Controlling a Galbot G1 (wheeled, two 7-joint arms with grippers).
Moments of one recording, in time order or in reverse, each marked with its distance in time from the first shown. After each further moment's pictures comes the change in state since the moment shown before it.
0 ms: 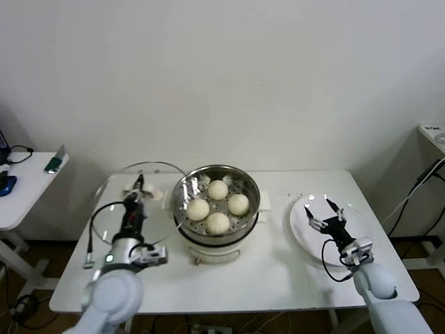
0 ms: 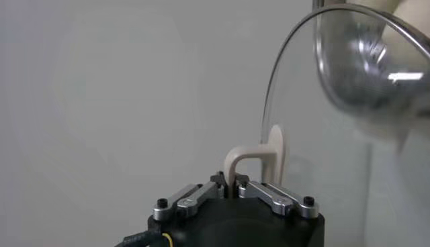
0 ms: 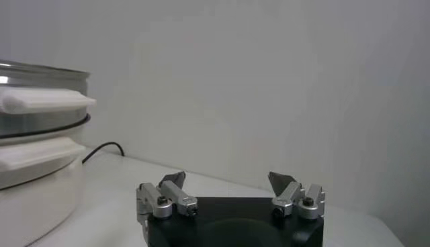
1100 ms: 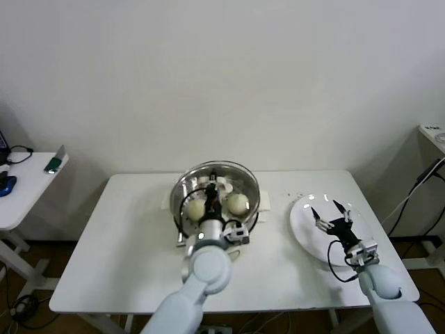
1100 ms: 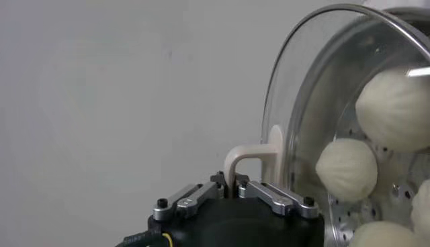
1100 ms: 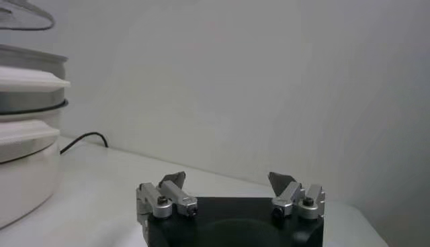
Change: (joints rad) left arm -0.264 -0.385 0.300 0.301 0.216 0.085 0.087; right arm 0.014 0.002 0.029 -0.064 -0.019 0.032 -0.014
